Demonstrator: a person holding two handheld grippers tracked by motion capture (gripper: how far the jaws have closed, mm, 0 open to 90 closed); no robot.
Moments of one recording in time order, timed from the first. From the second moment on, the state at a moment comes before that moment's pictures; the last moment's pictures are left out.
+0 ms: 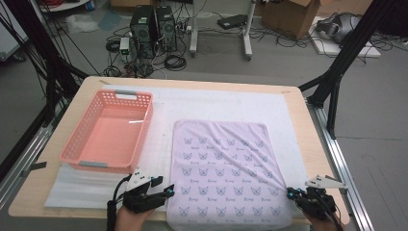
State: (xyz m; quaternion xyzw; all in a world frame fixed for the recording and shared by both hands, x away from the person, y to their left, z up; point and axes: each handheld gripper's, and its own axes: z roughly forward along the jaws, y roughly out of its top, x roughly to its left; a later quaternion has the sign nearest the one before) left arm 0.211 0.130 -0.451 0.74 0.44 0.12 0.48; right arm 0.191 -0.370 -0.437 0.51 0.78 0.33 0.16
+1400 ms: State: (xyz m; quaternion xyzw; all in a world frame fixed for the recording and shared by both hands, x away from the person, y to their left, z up) left arm 0.283 0.123 -0.450 0.74 0.45 0.12 0.48; right arm 0.246 -0.369 -0.439 0.51 0.76 0.37 0.18
